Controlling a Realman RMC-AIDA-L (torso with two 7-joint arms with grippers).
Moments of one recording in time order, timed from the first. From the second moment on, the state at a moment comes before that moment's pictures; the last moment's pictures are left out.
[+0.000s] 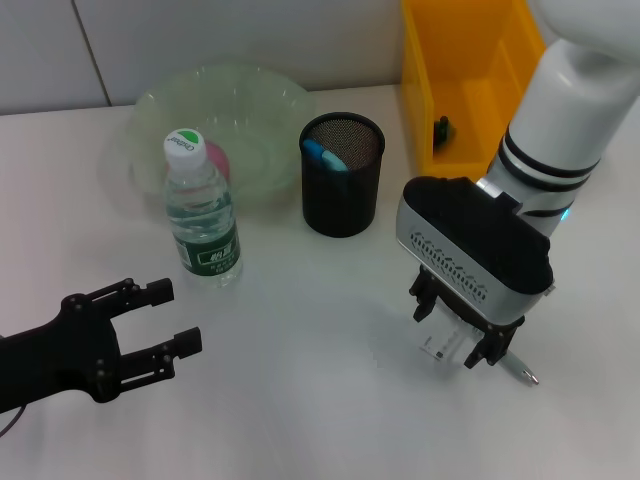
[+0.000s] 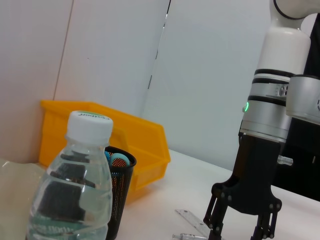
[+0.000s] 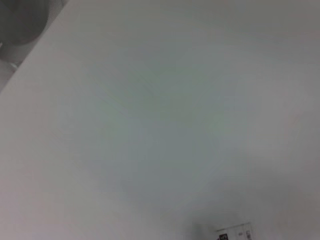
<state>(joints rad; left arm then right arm) -0.49 -2.06 0.16 0.46 2.35 1.79 -1.06 0.90 2.09 -1.49 -0.94 -2.64 -1.61 1.33</state>
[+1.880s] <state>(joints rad) -0.48 -2.06 0.17 0.46 2.34 1.83 -1.07 0.88 2.07 -1.02 -1.10 -2.27 -1.77 1.30</state>
